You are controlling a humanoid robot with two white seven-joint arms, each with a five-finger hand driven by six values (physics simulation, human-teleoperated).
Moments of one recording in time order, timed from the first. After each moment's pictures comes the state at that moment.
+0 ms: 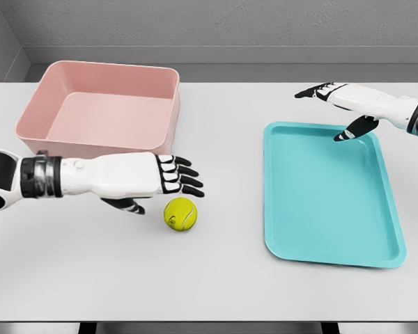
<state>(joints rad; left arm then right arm) -0.89 0.95 -1.15 -1.76 -0.29 -0.61 -0.19 -0.84 -0.81 0.86 -1.11 0.13 -0.61 0.34</state>
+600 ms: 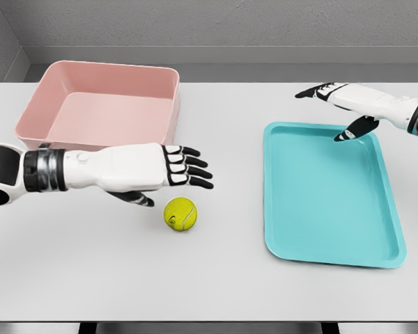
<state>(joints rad) -0.94 0.94 -1.23 -1.77 -0.28 -0.61 -0.06 -0.84 -0.81 0.85 -1.11 0.13 -0.61 0.34</state>
